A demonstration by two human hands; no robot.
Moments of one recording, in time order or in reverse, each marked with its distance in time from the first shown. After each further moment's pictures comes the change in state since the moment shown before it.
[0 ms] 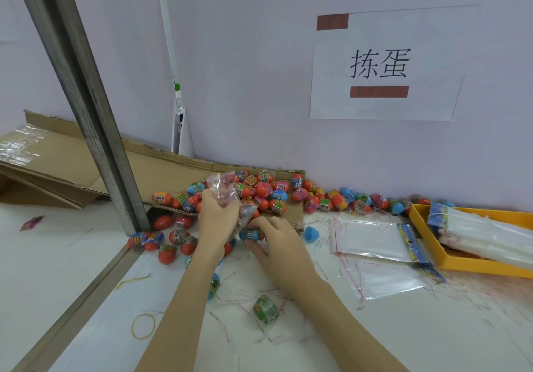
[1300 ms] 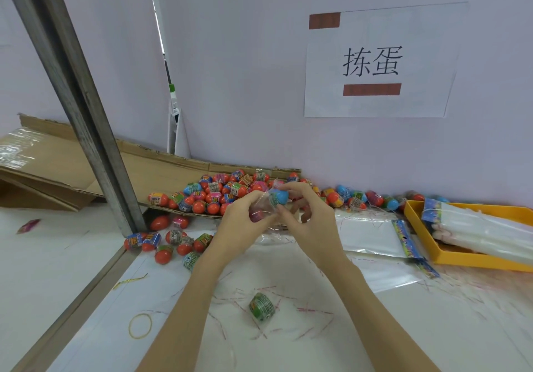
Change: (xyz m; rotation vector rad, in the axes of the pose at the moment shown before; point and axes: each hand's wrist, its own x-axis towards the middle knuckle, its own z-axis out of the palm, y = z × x) left_hand -0.018 0.004 0.018 0.206 -0.479 0.452; right_hand 0.008 0.031 -0.051 0.501 0.361 -0.005
